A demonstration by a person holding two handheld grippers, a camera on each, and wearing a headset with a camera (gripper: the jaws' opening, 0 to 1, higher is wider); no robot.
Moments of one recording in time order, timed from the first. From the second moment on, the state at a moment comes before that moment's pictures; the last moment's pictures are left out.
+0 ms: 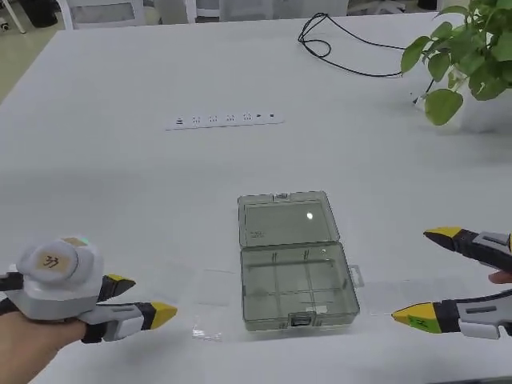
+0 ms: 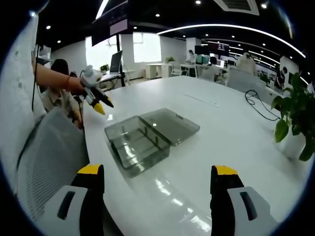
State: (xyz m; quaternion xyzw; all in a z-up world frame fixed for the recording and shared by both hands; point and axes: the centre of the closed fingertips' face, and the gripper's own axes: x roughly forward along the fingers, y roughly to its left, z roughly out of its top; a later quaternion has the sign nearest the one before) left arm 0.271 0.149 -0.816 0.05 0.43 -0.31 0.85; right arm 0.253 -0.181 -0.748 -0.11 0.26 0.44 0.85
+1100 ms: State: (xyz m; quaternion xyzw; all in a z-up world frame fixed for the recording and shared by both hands) left arm 0.270 0.158 -0.848 0.11 0.50 -0.24 0.82; right arm 0.252 -0.178 -0.752 -0.11 0.26 0.45 0.85
